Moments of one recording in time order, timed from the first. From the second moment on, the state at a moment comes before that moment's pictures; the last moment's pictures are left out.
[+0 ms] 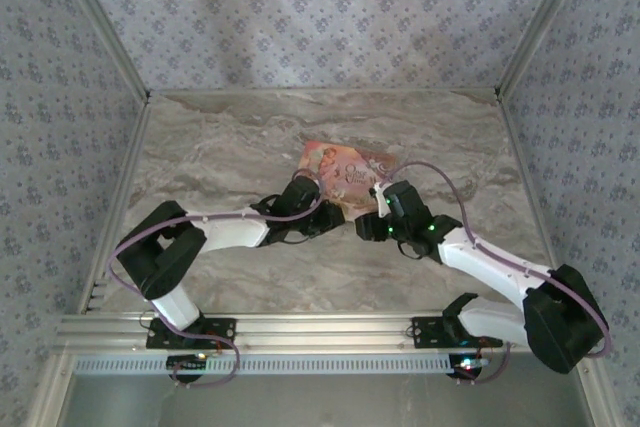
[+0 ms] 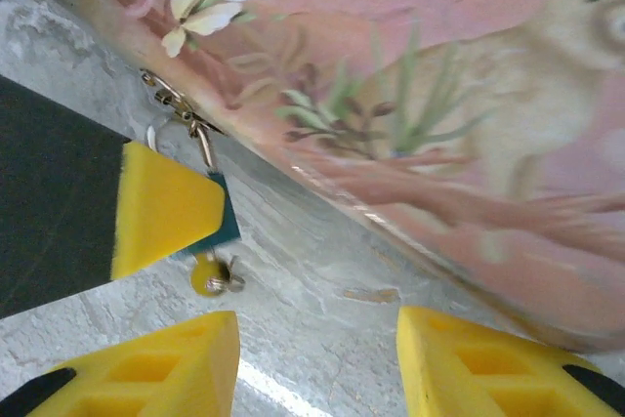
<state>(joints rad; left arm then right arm) -0.86 1.66 0.81 0.16 0.25 -1.12 0.62 1.15 0.58 -0.24 -0.12 0.36</state>
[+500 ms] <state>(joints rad) -0.87 1.66 0.81 0.14 0.18 -1.08 0.61 1.18 0.56 -0.18 -0.15 0.40</state>
